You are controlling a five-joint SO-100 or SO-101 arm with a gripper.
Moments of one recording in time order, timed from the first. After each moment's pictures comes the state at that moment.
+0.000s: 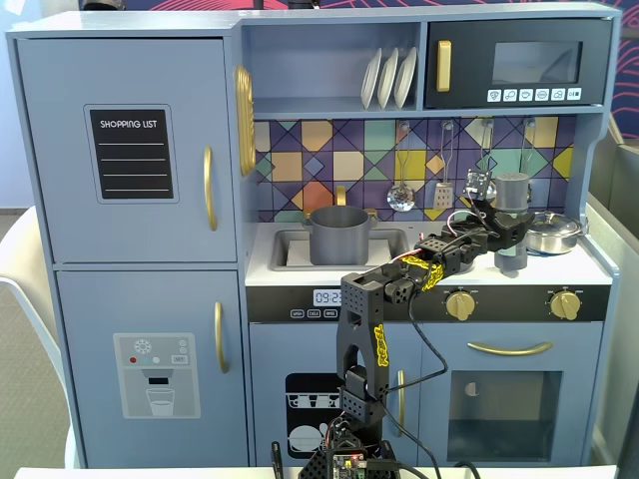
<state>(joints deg) 52.3 93.3 90.8 -2.9 -86.7</state>
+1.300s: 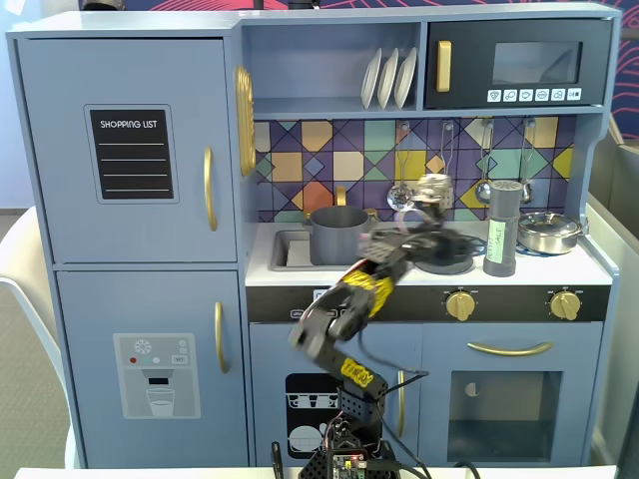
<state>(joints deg) 45.5 141.9 117.6 42.5 -88.5</state>
